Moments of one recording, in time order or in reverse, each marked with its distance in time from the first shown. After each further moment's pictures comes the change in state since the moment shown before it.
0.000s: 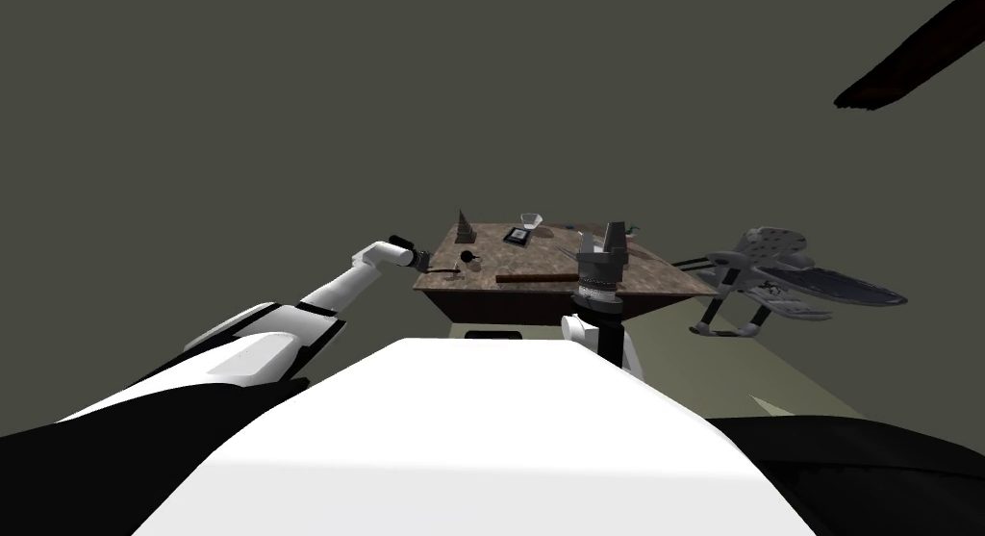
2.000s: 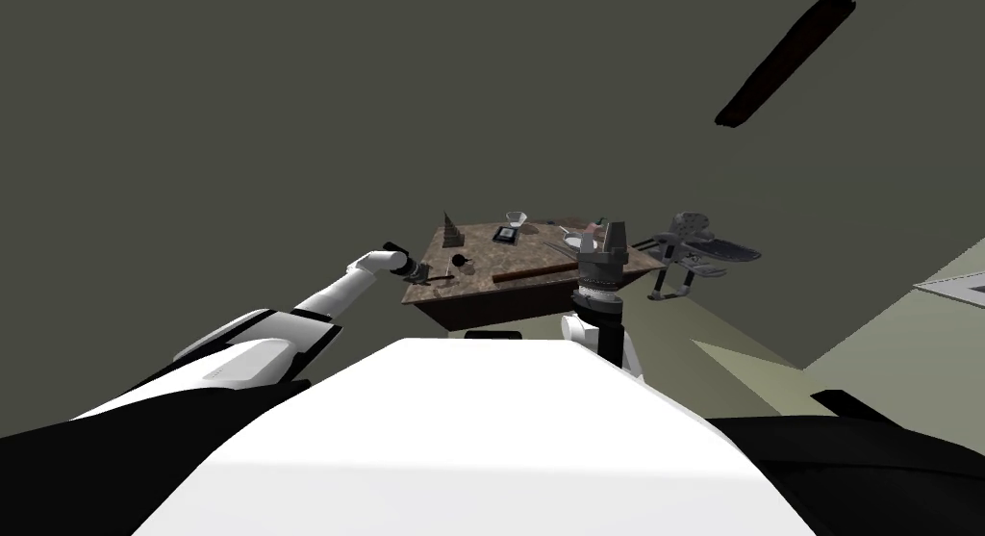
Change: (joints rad) left arm 0.054 0.002 0.035 0.093 0.288 0.136 -0.027; right arm 0.000 0.000 0.000 0.000 0.000 0.000 0.000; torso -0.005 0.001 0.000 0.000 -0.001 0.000
